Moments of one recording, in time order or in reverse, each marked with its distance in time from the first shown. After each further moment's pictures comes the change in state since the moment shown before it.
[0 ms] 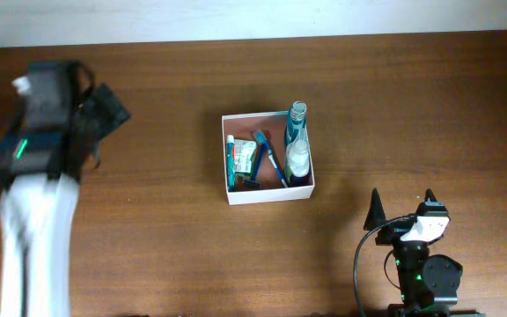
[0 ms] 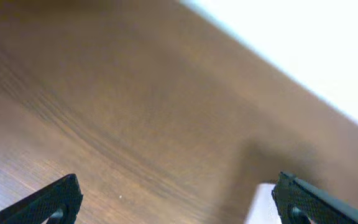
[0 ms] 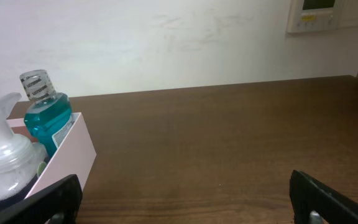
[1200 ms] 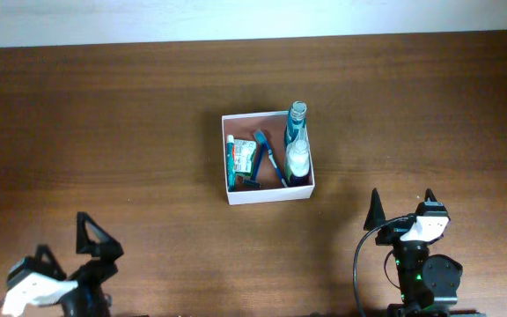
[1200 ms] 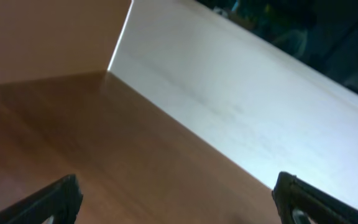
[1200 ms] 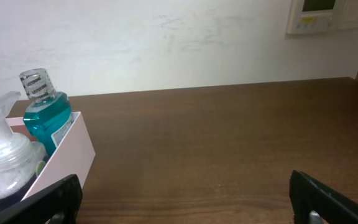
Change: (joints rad) left arm -0.001 -1.327 -1.009 0.417 -0.190 -0.001; right arm 0.000 0.000 0.000 0.000 0.001 -0.009
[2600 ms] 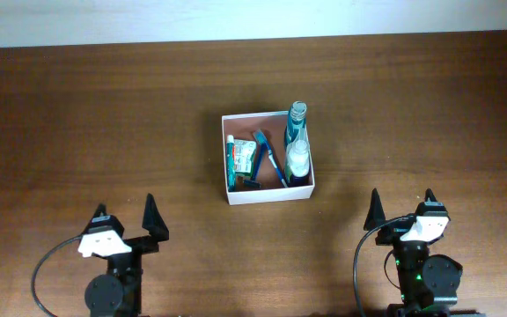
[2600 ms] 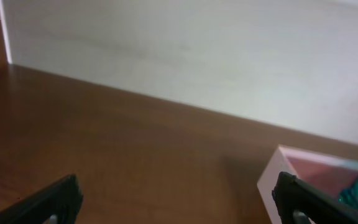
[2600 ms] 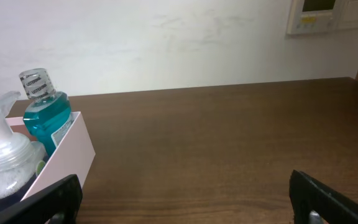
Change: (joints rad) left arm -0.047 -0.002 -0.515 0.531 0.300 0.298; right arm 0.000 0.000 0.000 0.000 0.000 -0.001
